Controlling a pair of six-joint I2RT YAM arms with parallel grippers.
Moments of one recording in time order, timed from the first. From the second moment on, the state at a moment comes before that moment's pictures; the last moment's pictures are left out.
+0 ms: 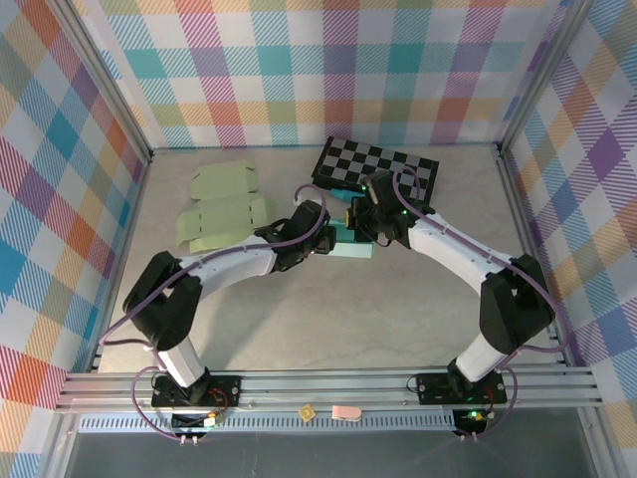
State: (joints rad) left arm -0.76 1.68 1.14 -0.24 -0.24 -0.52; right arm 0.58 1.61 1.22 -0.41 -0.09 2.06
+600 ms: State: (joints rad) left arm -0.77 1.26 1.28 -0.68 -0.22 -0.79; right arm 0.58 1.58 1.11 -0.31 -0.15 1.97
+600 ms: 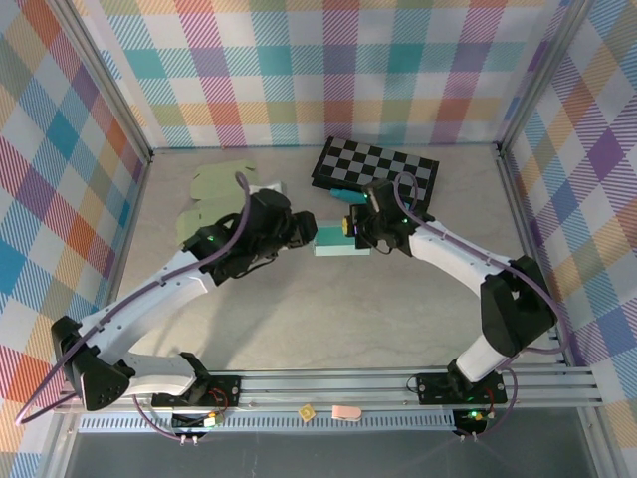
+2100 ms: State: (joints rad) left arm -0.48 1.97 1.63 -0.85 0.41 -0.84; right arm 0.30 1.90 1.61 -1.11 -0.45 0.48
